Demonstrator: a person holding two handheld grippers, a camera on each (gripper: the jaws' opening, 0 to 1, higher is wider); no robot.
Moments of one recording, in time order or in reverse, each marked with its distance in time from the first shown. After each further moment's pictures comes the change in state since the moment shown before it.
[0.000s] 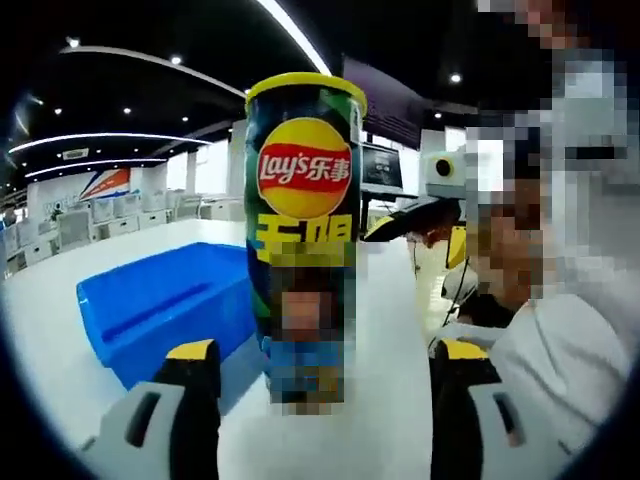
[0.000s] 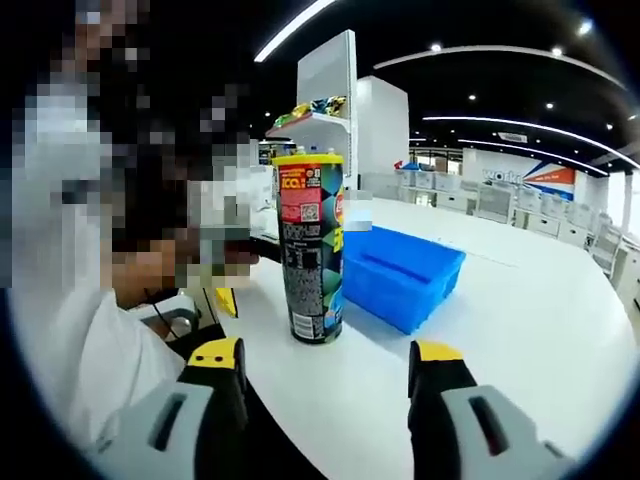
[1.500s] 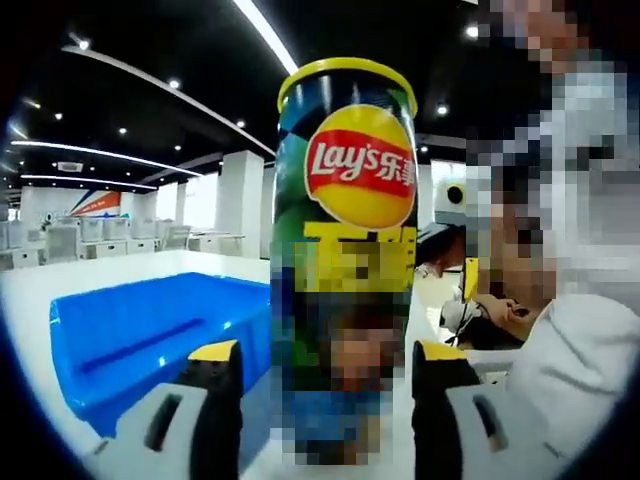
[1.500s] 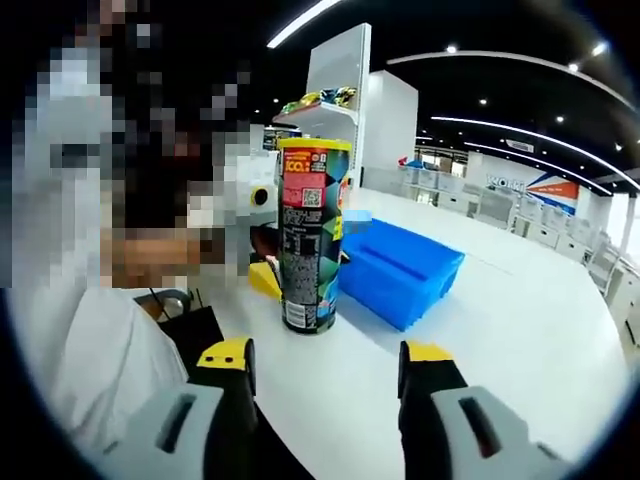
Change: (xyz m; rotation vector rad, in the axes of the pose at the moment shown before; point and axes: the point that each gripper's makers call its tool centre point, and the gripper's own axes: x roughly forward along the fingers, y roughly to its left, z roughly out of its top) left arm 0.031 0.021 0.014 0.028 -0.142 -0.030; right arm 0.005 -0.004 -0.010 -0.069 0.042 -0.013
